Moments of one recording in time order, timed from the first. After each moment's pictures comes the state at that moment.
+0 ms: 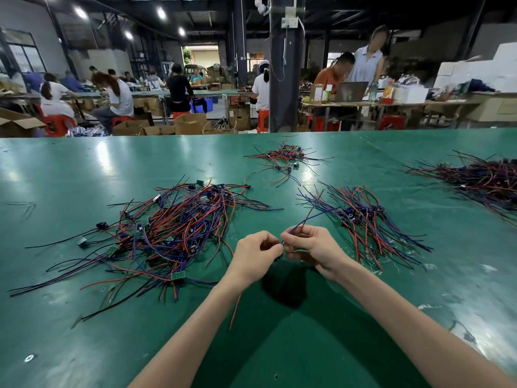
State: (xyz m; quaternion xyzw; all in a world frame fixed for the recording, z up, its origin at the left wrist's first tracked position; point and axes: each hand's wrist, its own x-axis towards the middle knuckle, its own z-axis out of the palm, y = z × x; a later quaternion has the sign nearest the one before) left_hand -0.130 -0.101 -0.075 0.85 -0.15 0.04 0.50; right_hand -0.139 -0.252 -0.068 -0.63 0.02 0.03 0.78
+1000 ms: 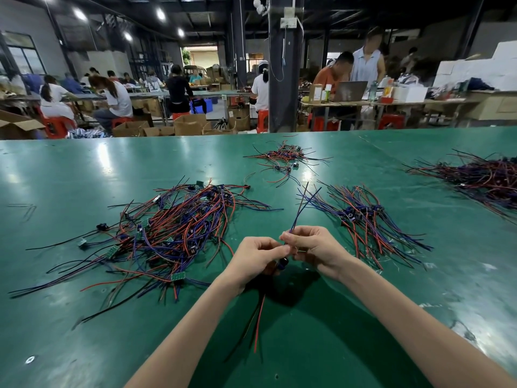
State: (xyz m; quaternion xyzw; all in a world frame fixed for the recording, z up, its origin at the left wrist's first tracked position) left_hand -0.135 -0.099 -0.073 0.71 -0.13 -0.15 0.68; right_hand -0.140 -0.256 -0.065 -0.63 0.00 0.07 0.77
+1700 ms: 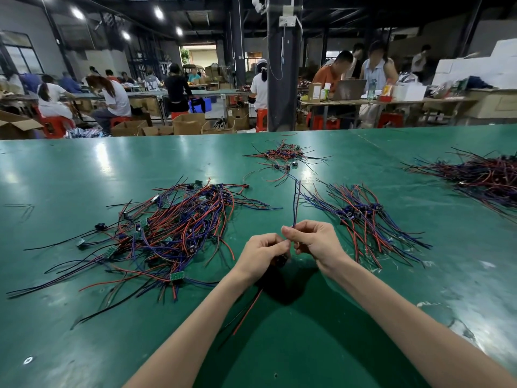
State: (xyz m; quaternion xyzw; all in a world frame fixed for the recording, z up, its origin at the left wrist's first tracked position) left_hand -0.129 -0.111 -0.079 0.71 -0.18 -0.10 0.67; right_hand -0.131 -0.253 -0.073 -0.64 0.02 -0.07 0.76
